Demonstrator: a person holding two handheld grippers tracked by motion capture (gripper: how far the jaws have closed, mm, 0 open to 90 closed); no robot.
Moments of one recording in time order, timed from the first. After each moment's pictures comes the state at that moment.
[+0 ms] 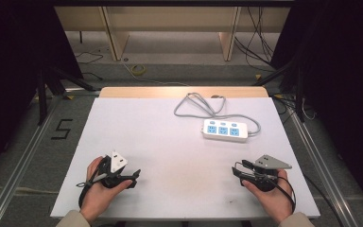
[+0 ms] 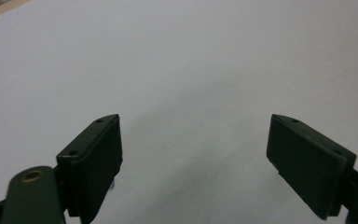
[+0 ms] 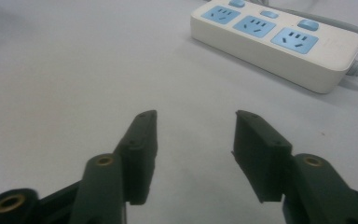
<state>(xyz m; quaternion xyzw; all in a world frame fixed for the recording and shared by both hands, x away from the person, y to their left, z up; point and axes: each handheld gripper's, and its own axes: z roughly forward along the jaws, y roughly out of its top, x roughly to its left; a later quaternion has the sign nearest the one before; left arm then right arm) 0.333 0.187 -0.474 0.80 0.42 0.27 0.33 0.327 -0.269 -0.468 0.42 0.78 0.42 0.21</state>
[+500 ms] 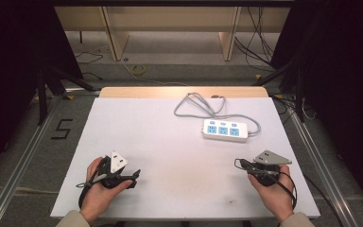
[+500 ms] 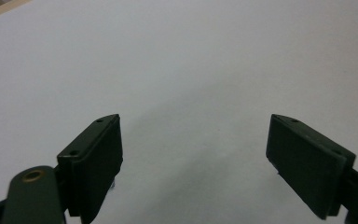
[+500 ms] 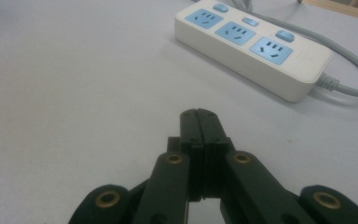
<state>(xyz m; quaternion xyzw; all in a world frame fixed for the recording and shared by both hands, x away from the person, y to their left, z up) 0.332 0.187 -0.473 0.80 0.42 0.27 0.33 0.334 -0.271 -0.454 0.41 0.79 0.38 0.24</state>
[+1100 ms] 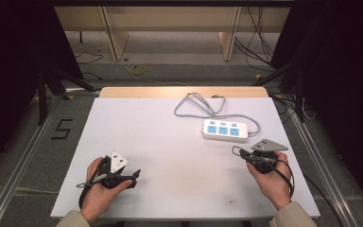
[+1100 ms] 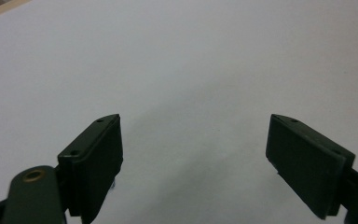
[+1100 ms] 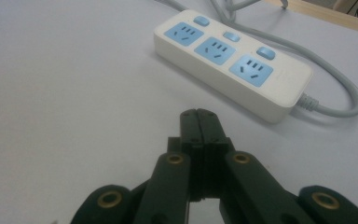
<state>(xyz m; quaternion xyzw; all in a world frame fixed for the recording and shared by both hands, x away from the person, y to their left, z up) 0.332 0.187 -0.474 0.80 0.42 0.27 0.33 0.362 -0.266 -0.439 0.43 0.79 0.36 0.24</state>
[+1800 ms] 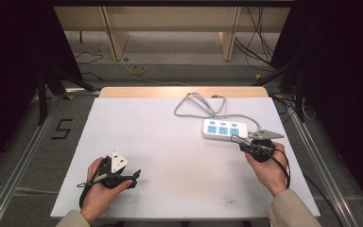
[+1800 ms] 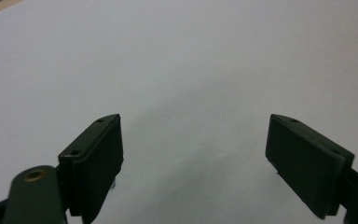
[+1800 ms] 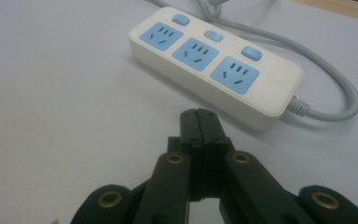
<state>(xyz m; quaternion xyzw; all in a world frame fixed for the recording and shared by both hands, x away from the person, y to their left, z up) 0.332 0.186 -0.474 0.80 0.42 0.27 0.33 0.391 -0.266 -0.436 0.46 0.79 0.34 0.23</state>
